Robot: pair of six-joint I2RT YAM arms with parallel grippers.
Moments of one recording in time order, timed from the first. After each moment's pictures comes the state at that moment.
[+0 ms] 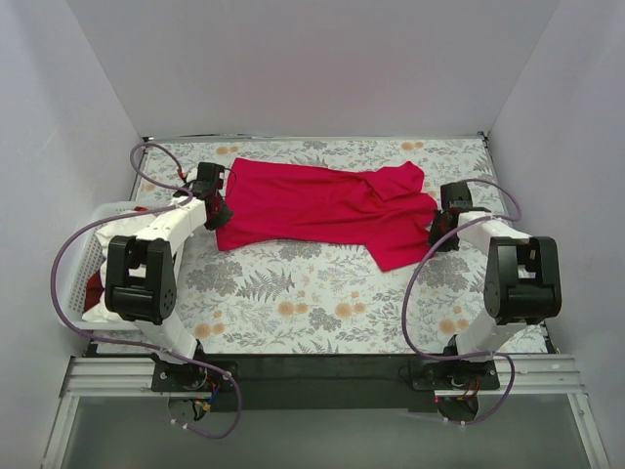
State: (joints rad) left arm -0.16 1.67 1.14 -0.48 -0.29 -0.62; right arm 0.03 1.61 0.89 -0.39 0.10 0.32
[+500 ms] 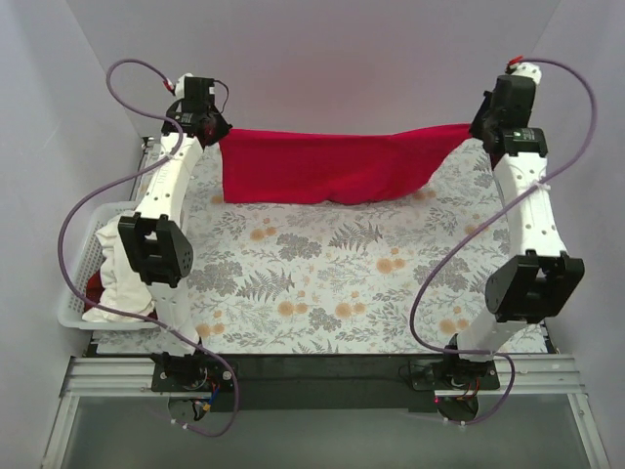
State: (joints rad) left arm -0.13 2.04 2.09 -0.74 -0.24 -0.64; right arm -0.01 1.69 1.77 -0.57 0.21 0.26
